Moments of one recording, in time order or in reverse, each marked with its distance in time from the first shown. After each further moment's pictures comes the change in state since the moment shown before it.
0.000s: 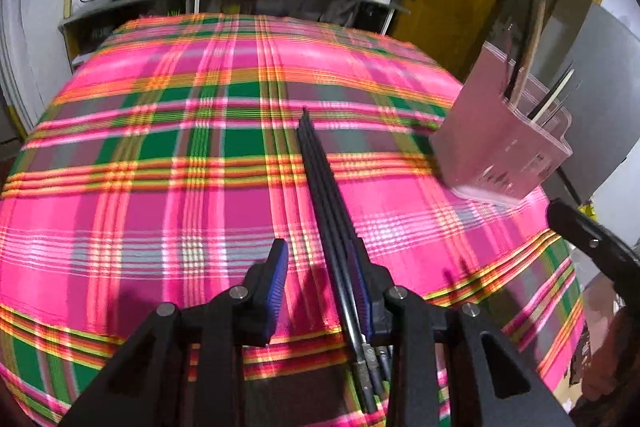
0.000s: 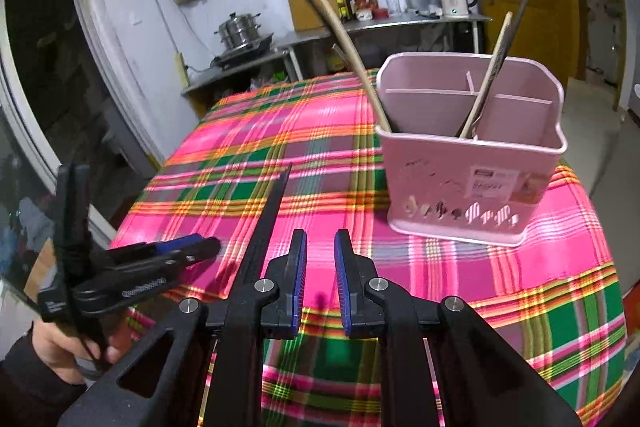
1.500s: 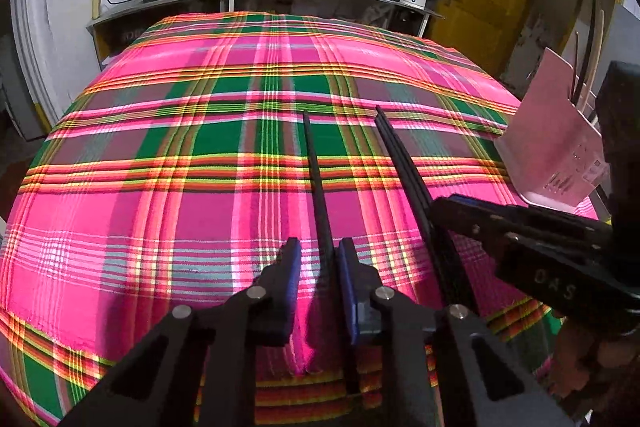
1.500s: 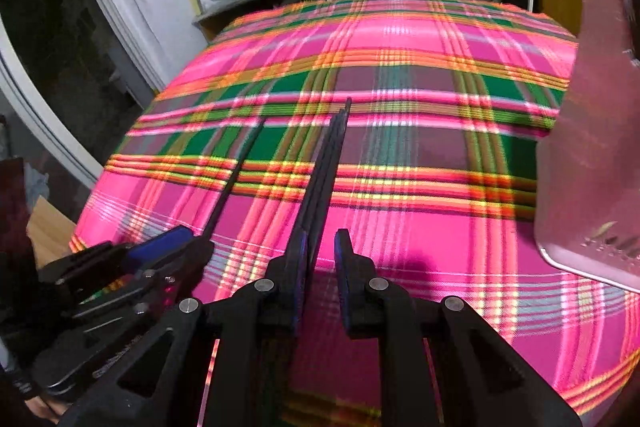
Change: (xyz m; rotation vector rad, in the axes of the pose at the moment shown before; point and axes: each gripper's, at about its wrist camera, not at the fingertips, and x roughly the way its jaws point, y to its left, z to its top) left arm 0.018 0.045 -0.003 -0.026 -0.046 0.108; right arm 0.148 0.051 0.007 -0.073 0.221 0.047
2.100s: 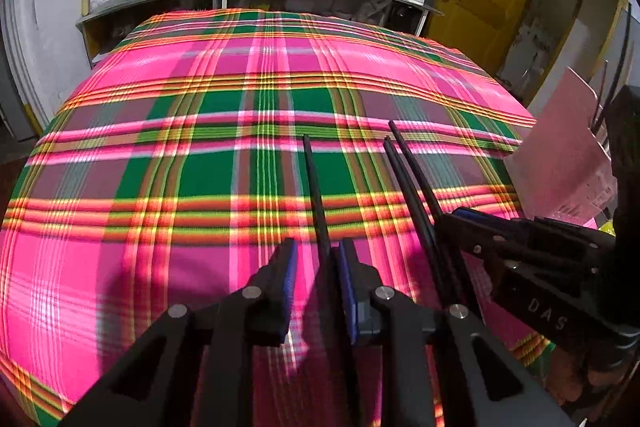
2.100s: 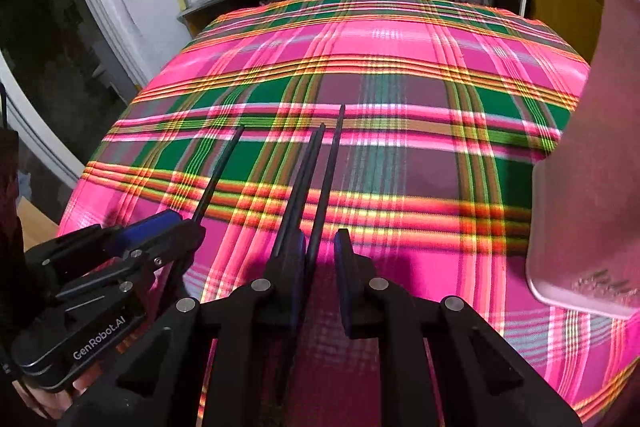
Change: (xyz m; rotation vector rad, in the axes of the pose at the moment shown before) left arm 0.021 0.004 0.033 0.005 0.031 -0.020; right arm 0.013 -0.001 0.023 -0.024 0.028 -0.076
